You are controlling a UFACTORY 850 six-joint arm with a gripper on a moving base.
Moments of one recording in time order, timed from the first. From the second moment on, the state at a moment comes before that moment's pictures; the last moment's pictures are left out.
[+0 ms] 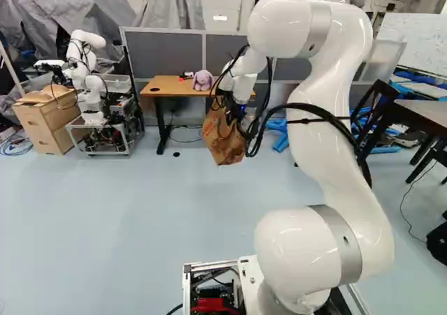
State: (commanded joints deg) arm -0.5 -34.4 -75.5 10.3 -22.5 -22.9
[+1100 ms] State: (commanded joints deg) arm -2.3 -37.3 -90.0 7.4 -44.0 -22.9
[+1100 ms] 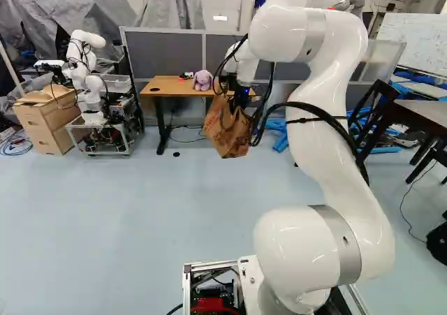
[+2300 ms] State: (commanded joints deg) arm -2.1 -31.7 -93.8 4.0 -63.6 -22.9
